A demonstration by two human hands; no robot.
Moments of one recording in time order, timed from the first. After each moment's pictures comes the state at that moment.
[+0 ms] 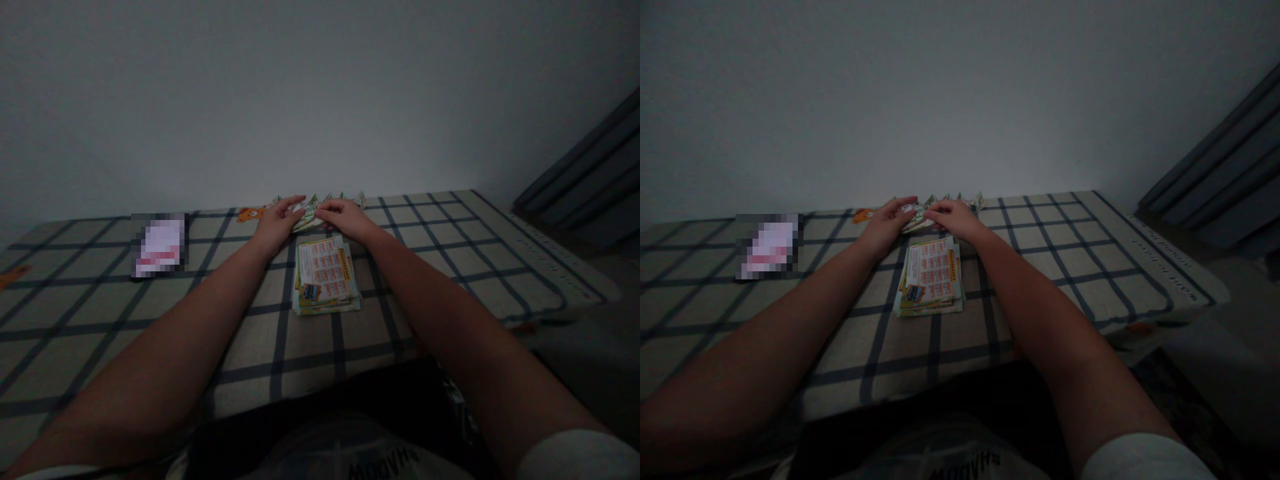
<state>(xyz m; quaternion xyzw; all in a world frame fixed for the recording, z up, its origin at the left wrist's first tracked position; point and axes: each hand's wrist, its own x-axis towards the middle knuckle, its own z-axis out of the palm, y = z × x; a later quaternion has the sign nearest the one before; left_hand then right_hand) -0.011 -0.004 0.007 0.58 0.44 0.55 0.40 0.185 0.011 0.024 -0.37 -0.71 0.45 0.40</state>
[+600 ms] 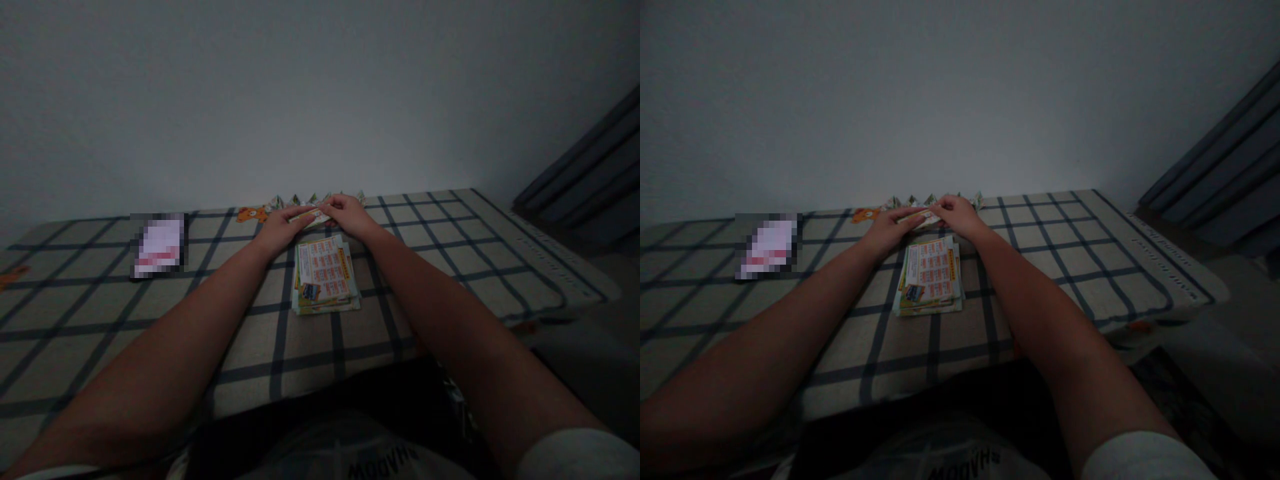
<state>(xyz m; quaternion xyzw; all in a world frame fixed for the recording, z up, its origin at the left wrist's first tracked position) -0.008 -0.016 0.011 0.65 0.44 0.48 0.39 0.184 0.013 0.026 -0.40 -0.65 0.47 0.45</state>
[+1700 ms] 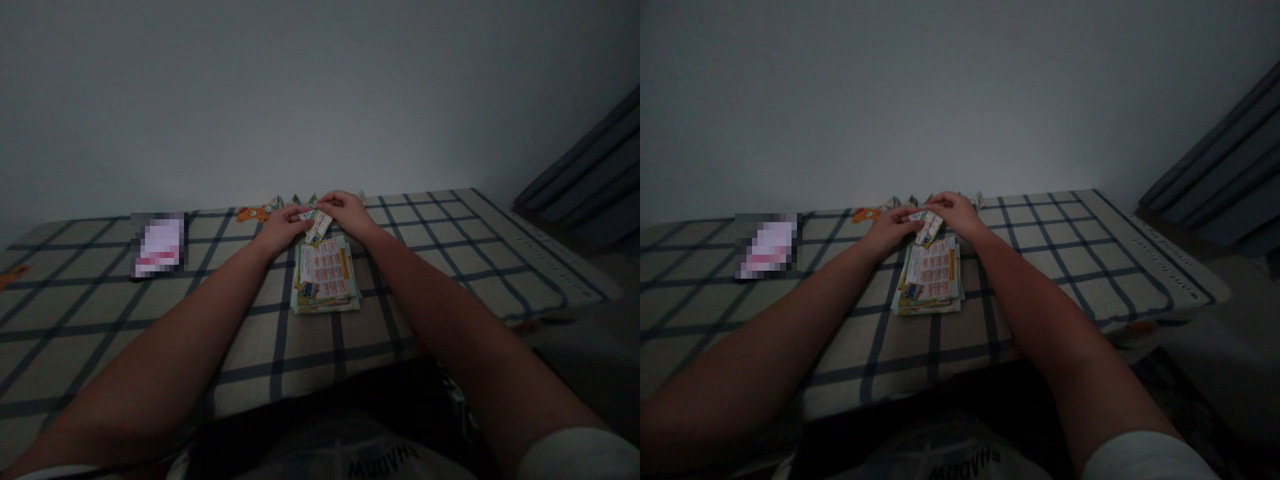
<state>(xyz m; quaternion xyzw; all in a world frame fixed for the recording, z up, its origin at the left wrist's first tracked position) -0.010 -0.009 0.007 0.63 0.42 0.47 0.45 0.182 0.013 0.027 -0.38 -0.67 0.42 0.48</state>
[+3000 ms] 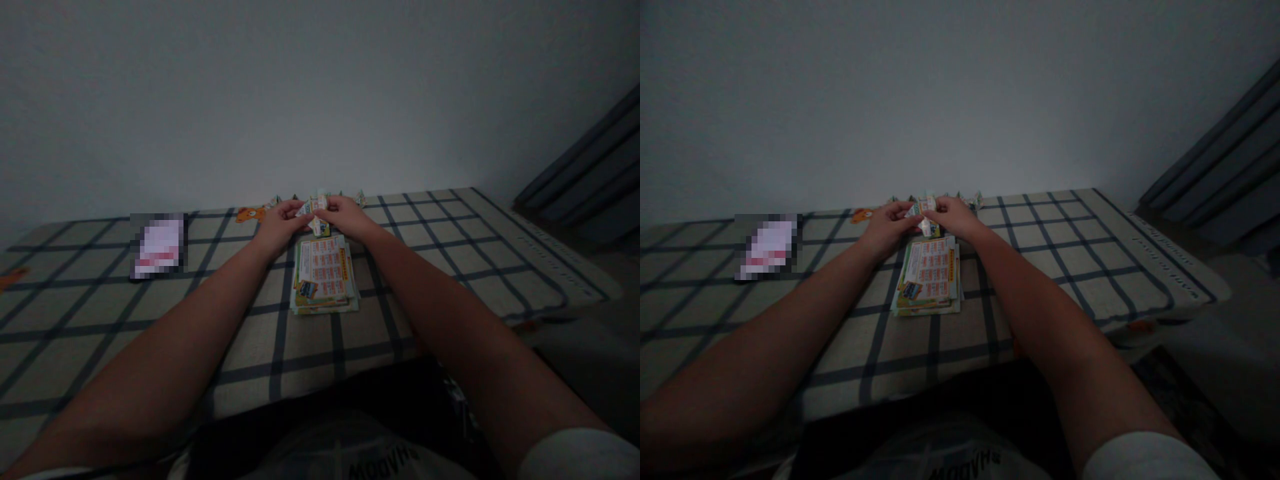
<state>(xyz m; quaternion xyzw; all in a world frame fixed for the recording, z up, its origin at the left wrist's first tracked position) -0.003 -0.011 0.007 0.57 0.39 0.54 0.48 0.183 0.011 0.023 -0.39 -0.71 0.42 0.41</state>
